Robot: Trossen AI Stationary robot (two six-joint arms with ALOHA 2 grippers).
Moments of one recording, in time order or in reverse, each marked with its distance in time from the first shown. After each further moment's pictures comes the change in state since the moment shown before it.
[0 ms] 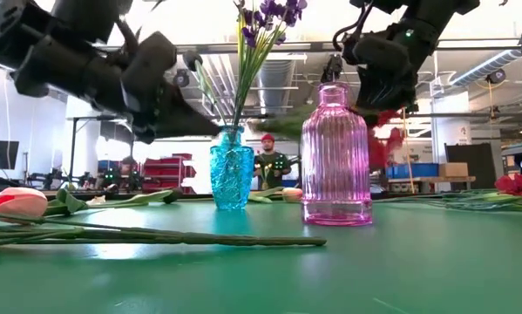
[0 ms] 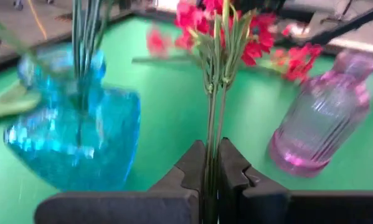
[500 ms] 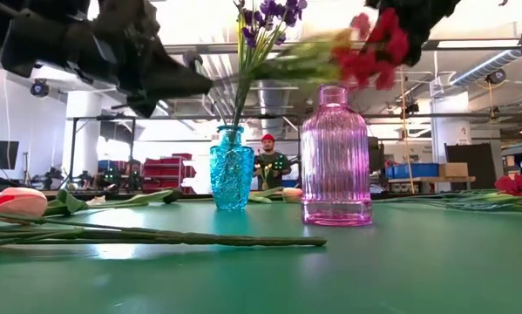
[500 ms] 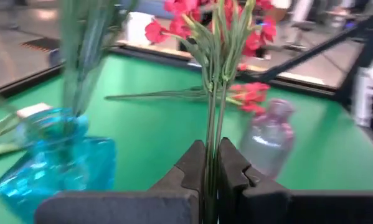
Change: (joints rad) left arm -0.032 -0.183 -0.040 0.014 0.074 0.064; right arm 0.025 -0.273 -0.002 0.035 0.038 -0.160
